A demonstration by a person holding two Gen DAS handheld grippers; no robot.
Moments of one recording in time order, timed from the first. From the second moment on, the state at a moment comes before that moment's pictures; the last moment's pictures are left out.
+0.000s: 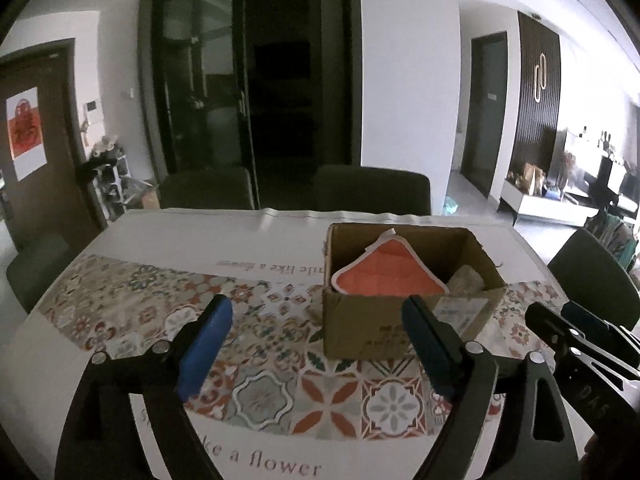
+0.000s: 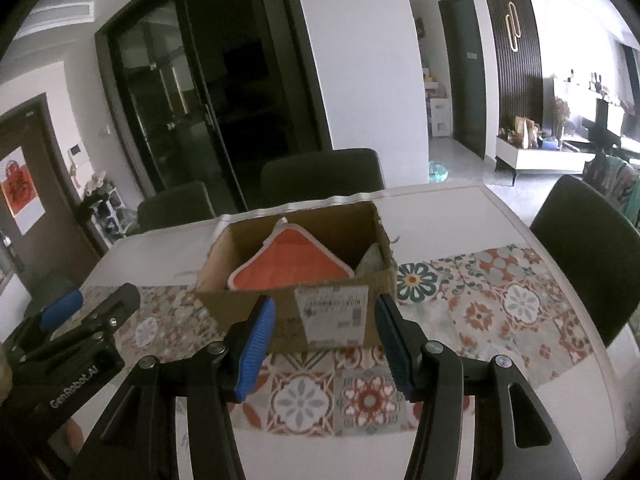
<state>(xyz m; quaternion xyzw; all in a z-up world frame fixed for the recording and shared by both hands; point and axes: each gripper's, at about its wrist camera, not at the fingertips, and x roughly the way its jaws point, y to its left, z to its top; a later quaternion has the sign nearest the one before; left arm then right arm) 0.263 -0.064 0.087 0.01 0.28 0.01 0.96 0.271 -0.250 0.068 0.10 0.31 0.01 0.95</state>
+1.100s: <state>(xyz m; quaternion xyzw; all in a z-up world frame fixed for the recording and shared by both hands) 0.081 -0.041 0.119 0.02 0.16 0.02 0.99 0.096 -0.235 0.102 0.06 0.21 -0.05 0.97</state>
